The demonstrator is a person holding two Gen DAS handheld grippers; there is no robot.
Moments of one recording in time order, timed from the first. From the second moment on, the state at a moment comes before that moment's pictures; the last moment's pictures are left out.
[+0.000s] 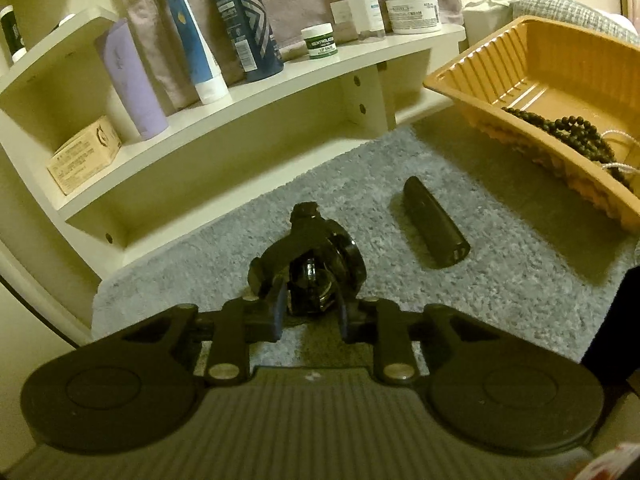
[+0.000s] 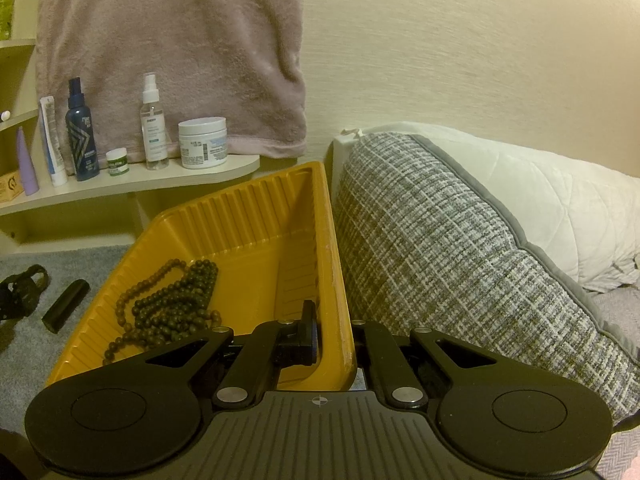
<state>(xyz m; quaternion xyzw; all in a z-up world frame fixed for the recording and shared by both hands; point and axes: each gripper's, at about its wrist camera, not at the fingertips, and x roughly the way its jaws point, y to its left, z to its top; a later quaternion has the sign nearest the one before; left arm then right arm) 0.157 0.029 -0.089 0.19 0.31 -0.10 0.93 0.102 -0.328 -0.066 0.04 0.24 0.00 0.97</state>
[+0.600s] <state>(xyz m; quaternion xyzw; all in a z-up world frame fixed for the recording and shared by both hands) 0.121 0.043 -0.069 0.14 0.34 -0.12 0.92 0.101 -0.328 -0.064 0.04 0.24 0.00 0.97</state>
